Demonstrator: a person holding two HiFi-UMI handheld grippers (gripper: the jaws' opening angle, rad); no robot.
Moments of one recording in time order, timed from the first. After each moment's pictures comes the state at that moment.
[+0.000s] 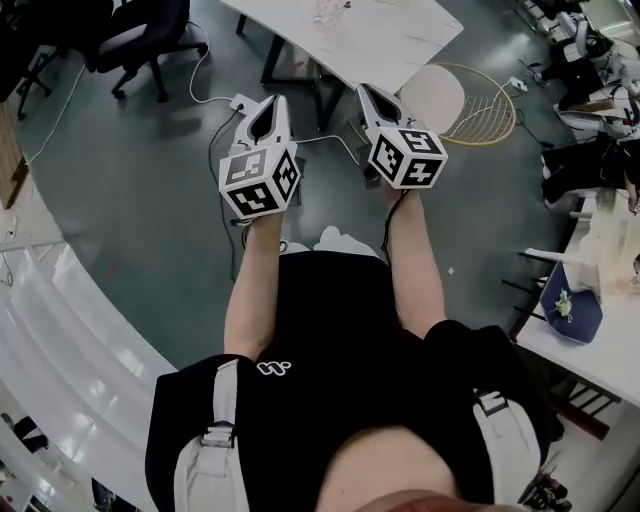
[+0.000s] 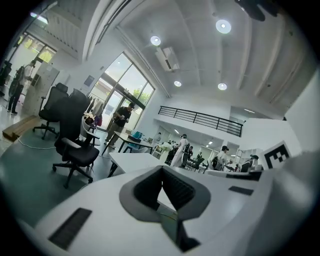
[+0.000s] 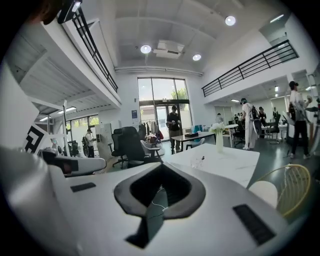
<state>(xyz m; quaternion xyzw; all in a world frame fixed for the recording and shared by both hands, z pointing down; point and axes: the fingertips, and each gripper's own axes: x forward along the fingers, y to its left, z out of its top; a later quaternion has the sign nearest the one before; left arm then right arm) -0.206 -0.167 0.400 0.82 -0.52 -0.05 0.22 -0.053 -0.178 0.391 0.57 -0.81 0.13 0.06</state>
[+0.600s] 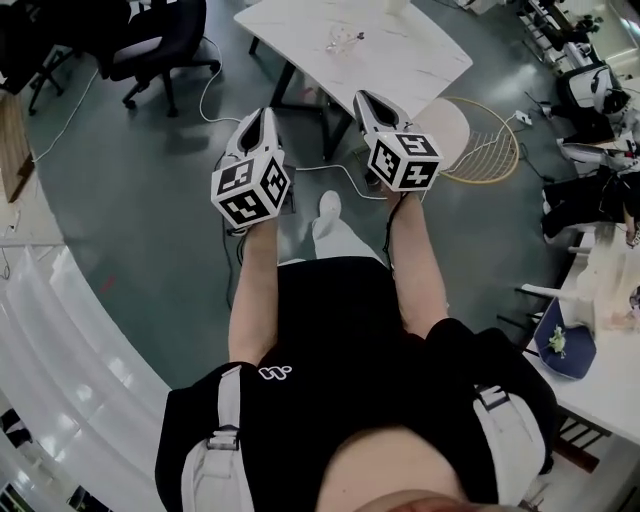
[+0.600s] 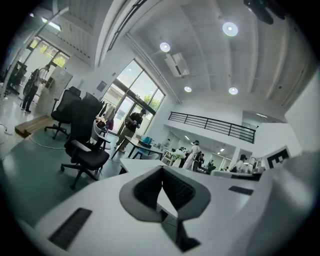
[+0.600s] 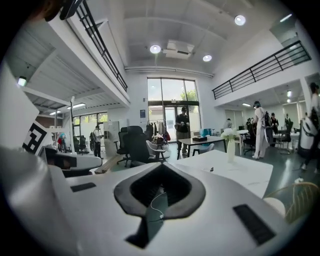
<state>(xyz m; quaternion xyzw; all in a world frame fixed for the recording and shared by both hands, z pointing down) -0.233 -0.211 0.402 0.78 -0.57 -0.09 0.23 -0.056 -0.241 0.382 0.54 -0.83 0.10 0.07</state>
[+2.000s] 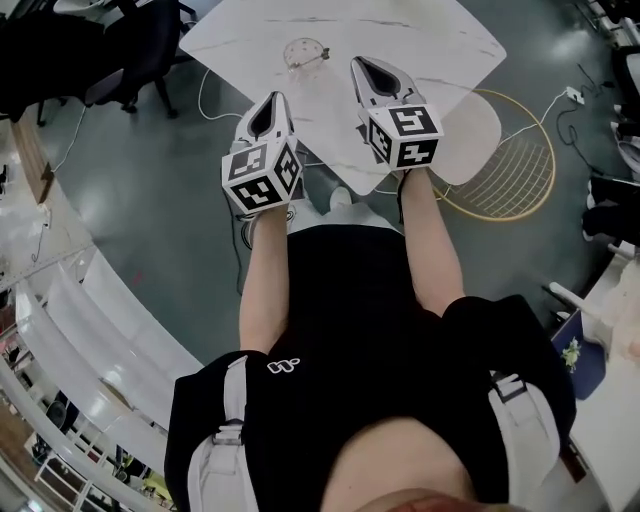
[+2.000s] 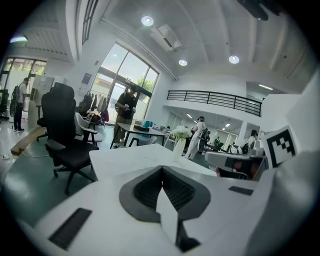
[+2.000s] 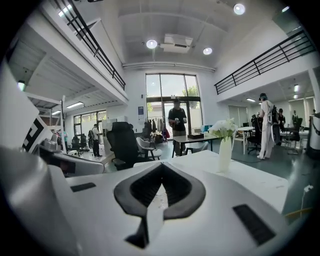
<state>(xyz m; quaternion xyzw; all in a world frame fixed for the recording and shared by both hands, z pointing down) -0.060 -0.445 0.463 0.78 -0.58 0.04 0.23 0.083 -0.487 0.436 0.51 -0.85 0.10 0.09</state>
